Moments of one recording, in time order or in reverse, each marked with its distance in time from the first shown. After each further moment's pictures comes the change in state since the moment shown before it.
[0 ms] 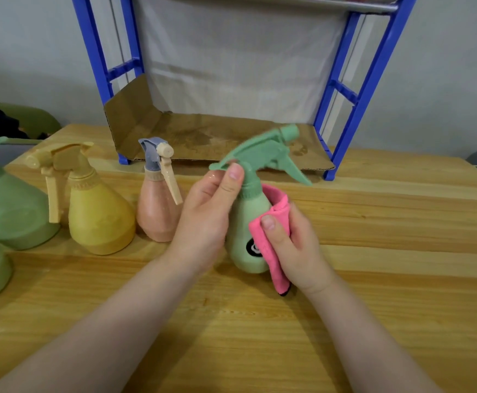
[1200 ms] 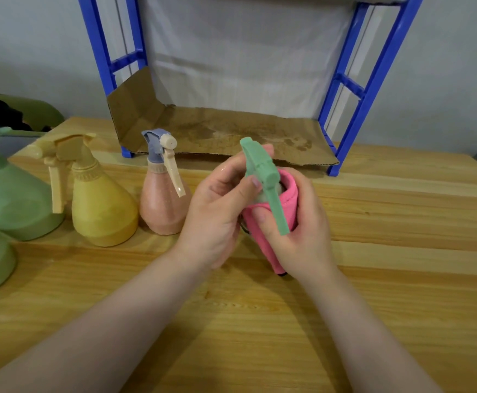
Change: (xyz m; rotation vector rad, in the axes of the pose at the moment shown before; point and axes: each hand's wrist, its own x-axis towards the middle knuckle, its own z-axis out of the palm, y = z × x) left_hand -0.004 -0.004 0.000 -0.144 -0.177 0.057; right_hand 0.002 -0.014 0.003 -0.288 0.235 -0.133
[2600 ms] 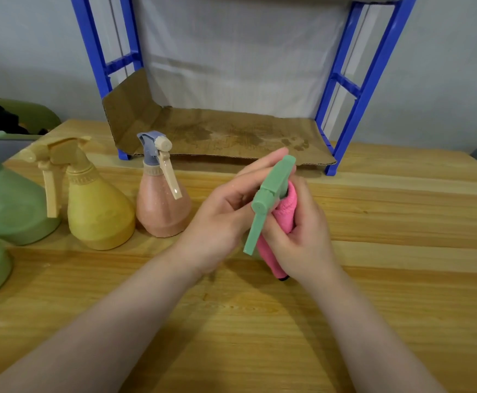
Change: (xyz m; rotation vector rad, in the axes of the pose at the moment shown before) left_hand 0.001 0.006 -0.001 0.244 -0.298 -0.110; right_hand 0.002 -0.006 -0.005 0.037 -0.087 0.056
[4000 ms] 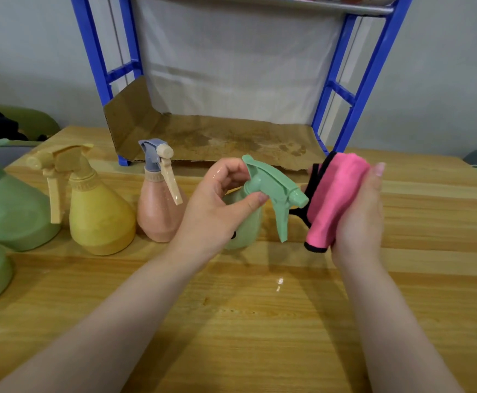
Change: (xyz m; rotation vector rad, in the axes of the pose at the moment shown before) left_hand 0.007 -0.004 -0.011 0.275 0.334 0.068; right_hand 0.022 0.002 -0.045 0.364 0.470 0.555
